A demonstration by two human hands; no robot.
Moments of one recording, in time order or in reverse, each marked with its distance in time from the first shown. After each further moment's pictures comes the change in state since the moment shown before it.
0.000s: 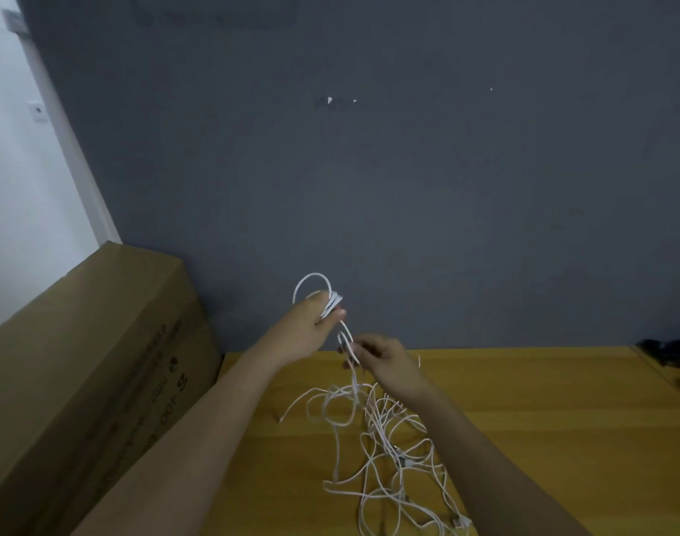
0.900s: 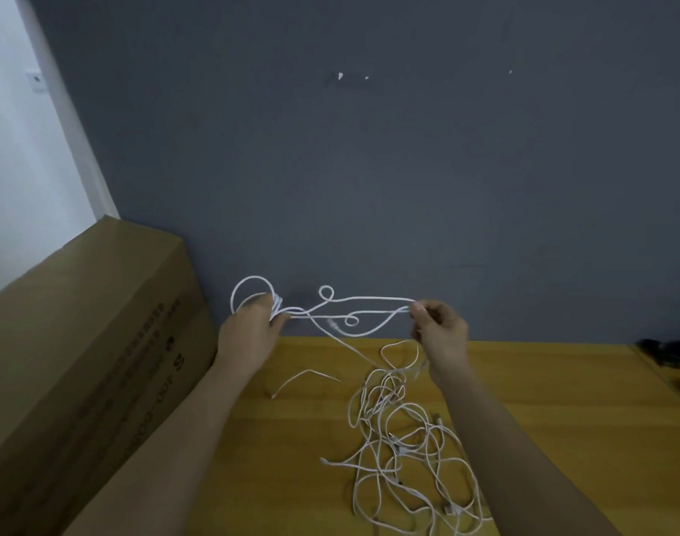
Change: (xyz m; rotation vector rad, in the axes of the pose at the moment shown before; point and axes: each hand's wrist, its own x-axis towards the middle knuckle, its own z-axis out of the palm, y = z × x) left_hand -0.033 -0.062 -0.003 0.353 0.367 -0.195; right_hand 0.005 0.009 -0.040 0.324 0.617 0.162
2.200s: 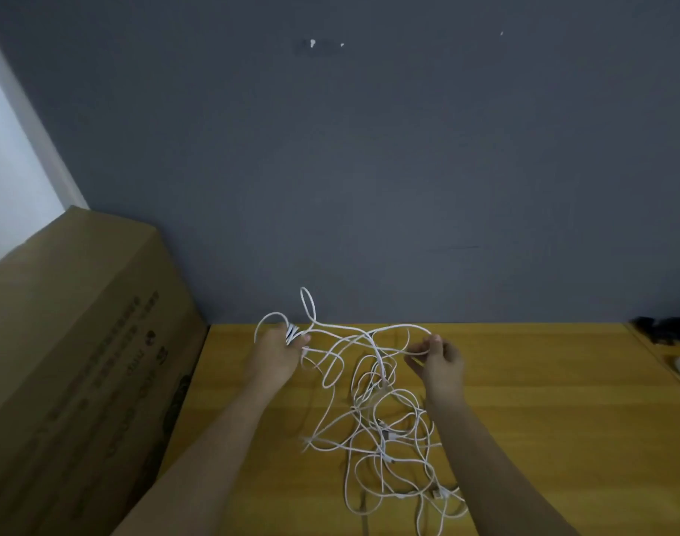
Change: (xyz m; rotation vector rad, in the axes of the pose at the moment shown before) left_hand -0.019 0.027 0.075 -0.301 -0.293 -0.332; right_hand -0.005 0.066 -0.035 0.099 0.160 0.230
